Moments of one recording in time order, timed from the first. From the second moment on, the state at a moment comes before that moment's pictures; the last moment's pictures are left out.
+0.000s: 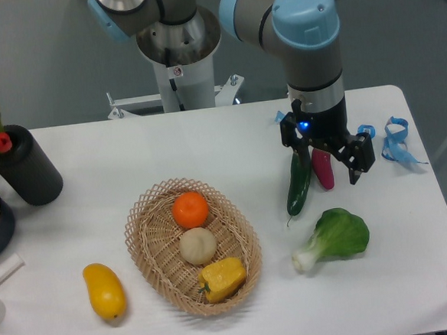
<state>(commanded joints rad) 2.59 -1.79 -1.58 -1.00 1.62 1.29</state>
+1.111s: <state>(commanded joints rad) 2.48 -1.89 -1.62 -0.88 1.58 0.94</state>
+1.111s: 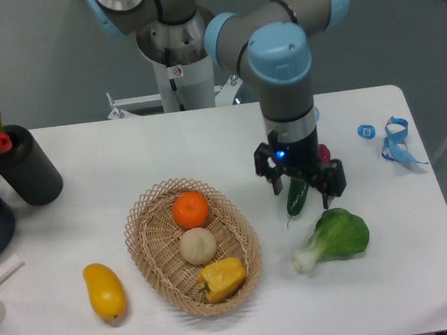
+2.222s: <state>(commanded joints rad) 2.36 -1.99 -1.63 -0.87 1.42 1.15</state>
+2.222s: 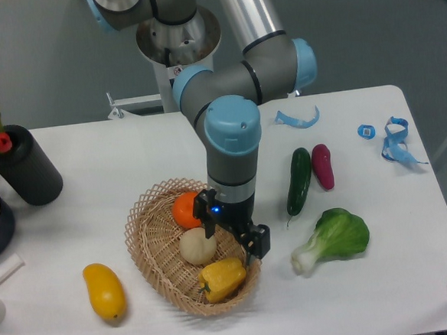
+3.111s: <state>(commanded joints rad) 2.34 -2.09 -1.61 -0.86 1.41 1.10</state>
